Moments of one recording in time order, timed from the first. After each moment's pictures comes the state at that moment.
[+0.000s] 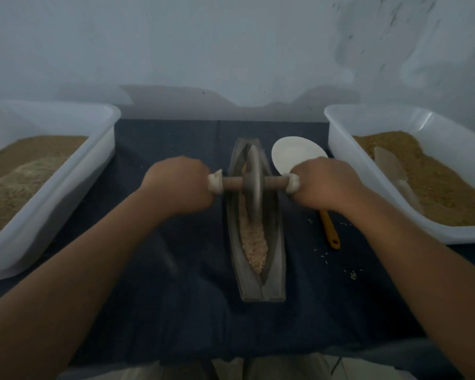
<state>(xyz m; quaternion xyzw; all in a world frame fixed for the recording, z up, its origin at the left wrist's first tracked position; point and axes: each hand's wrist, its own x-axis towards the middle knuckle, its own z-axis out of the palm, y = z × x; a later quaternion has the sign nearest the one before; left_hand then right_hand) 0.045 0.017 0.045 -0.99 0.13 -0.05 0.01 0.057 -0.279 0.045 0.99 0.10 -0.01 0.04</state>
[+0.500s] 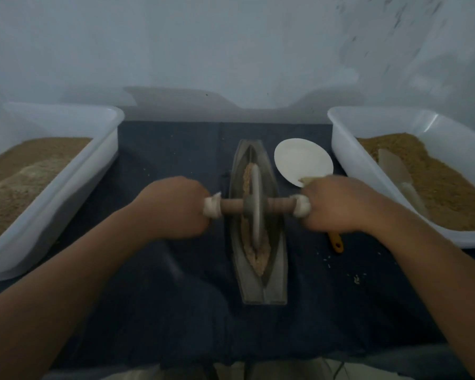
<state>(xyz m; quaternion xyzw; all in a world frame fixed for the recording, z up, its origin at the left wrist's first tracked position) 0.019 0.035 0.033 -0.98 0.20 0.00 0.00 0.024 -0.295 0.042 0.99 0.15 -0.07 0.01</state>
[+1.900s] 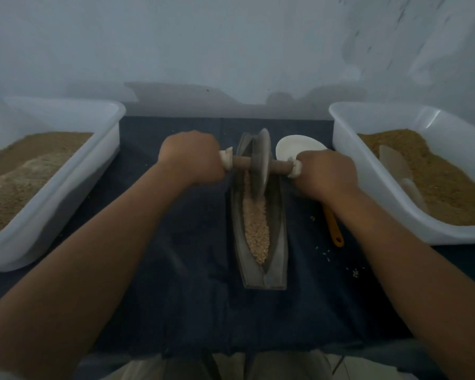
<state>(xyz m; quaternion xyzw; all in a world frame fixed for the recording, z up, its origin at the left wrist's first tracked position) 0.075 -0.004 0.068 -0.99 0.10 -0.07 0.04 0.075 -0.280 0.027 0.99 0.05 0.12 0.04</state>
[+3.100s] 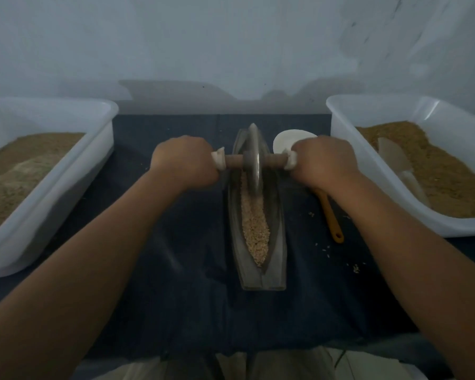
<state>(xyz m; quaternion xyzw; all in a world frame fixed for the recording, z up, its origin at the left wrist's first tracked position) 0.075 -0.001 0.051 -0.99 0.08 -0.09 0.01 0.074 -0.265 0.056 1.00 0.03 0.05 0.05</state>
